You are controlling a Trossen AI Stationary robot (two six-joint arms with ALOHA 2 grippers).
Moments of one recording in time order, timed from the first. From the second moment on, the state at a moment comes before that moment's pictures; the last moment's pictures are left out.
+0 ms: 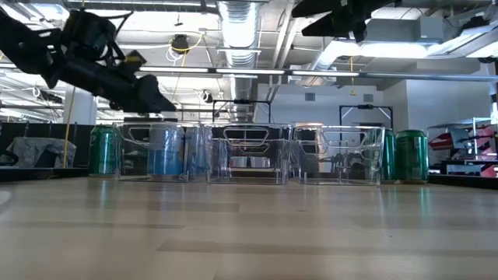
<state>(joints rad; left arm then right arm) 0.50 0.90 0.23 0.53 -0.33 0.04 0.23 1.20 0.80 0.20 0.68 0.17</state>
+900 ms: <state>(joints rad) -0.11 0.69 0.64 -0.29 -0.37 -0.06 0.24 1.23 0.80 0.23 0.68 0.17</state>
